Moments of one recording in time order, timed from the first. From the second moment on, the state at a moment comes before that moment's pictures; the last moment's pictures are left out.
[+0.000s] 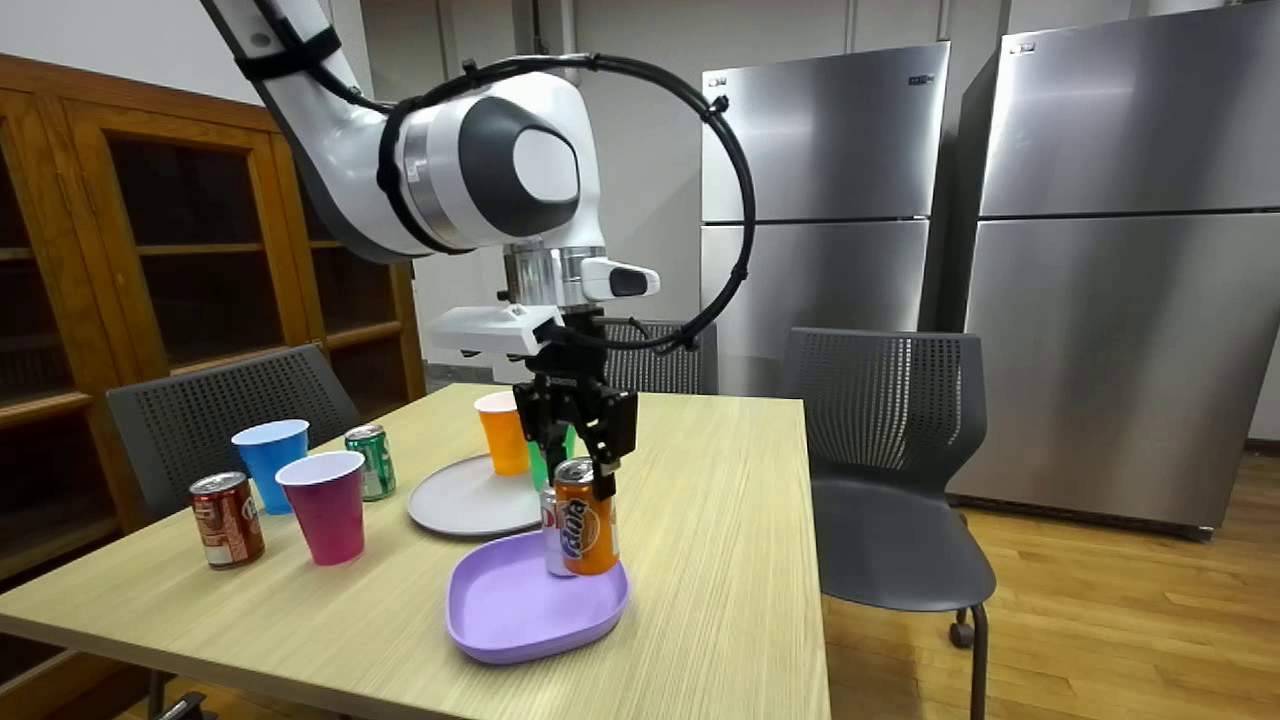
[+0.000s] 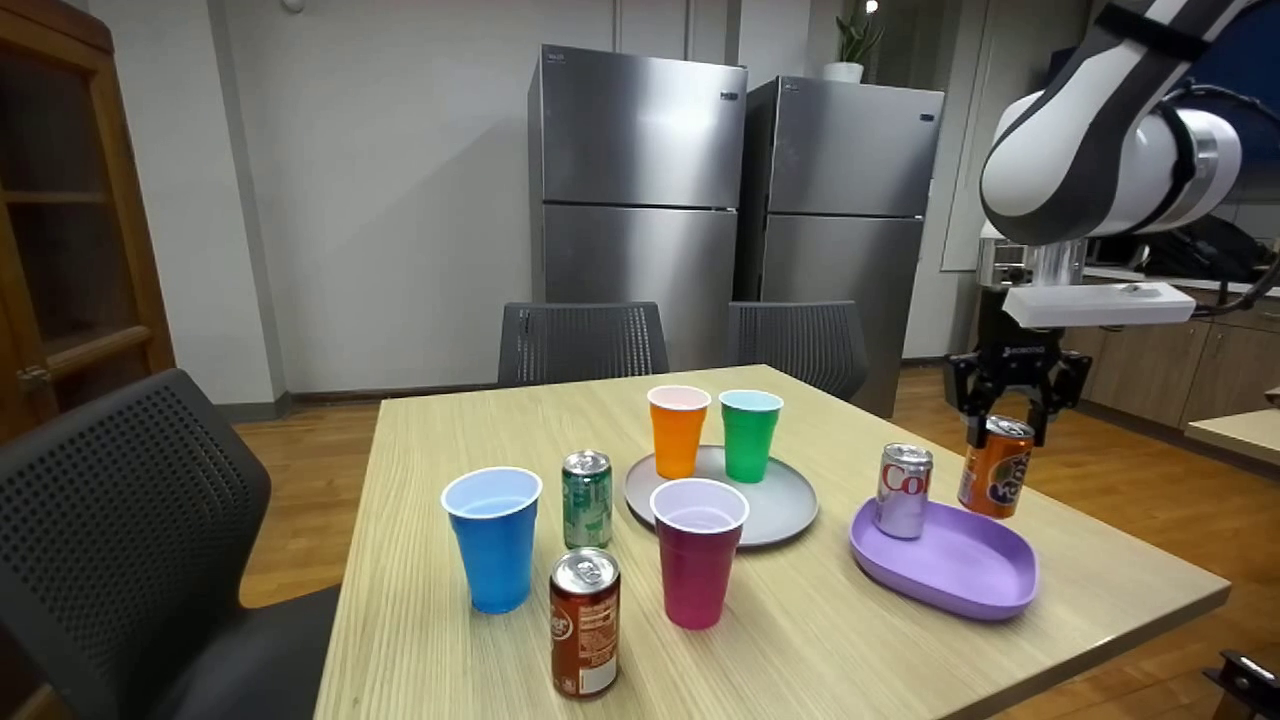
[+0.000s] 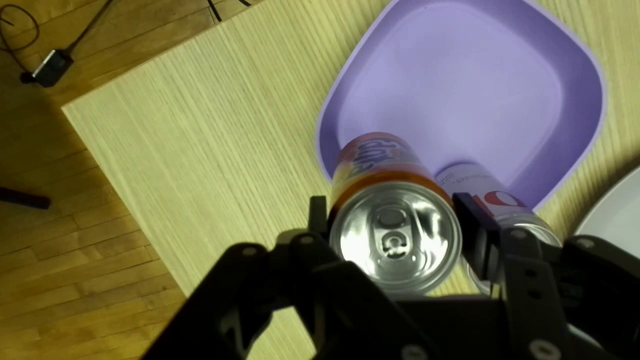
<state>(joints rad) -0.12 0.05 -0.18 -2.53 -0.15 2.57 0.20</state>
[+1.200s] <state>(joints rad) -0.11 0.20 -0.16 -2.47 -0.14 2.57 0.19</state>
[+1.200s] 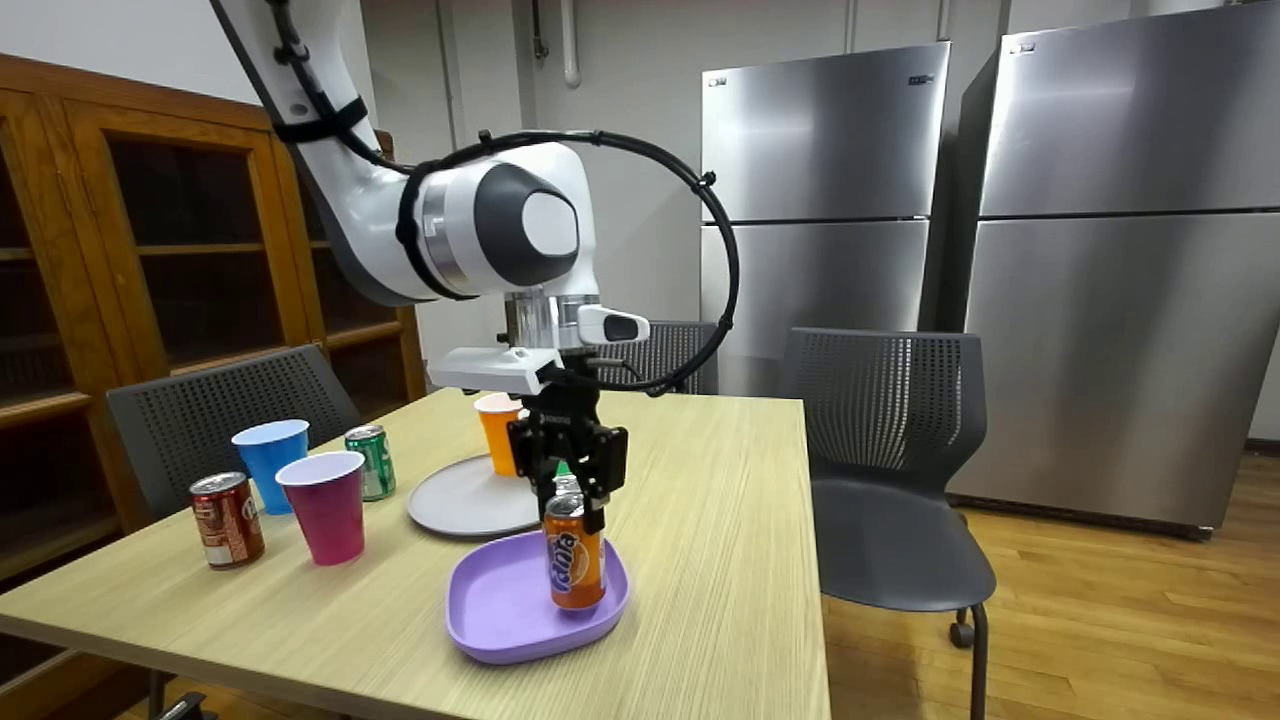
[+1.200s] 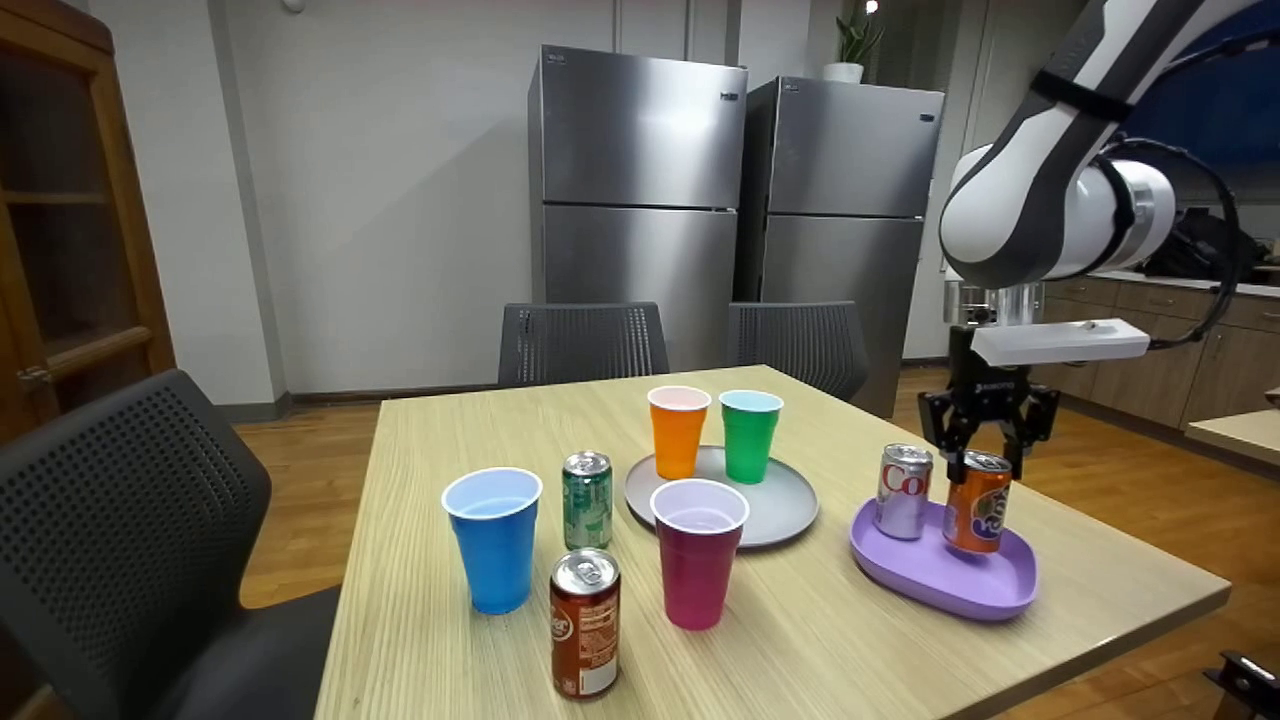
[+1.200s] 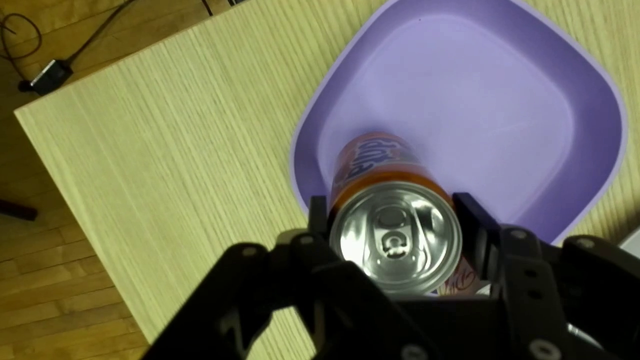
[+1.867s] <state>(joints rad) -0.11 0.26 -0.16 -2.40 -0.13 2.57 0.18</state>
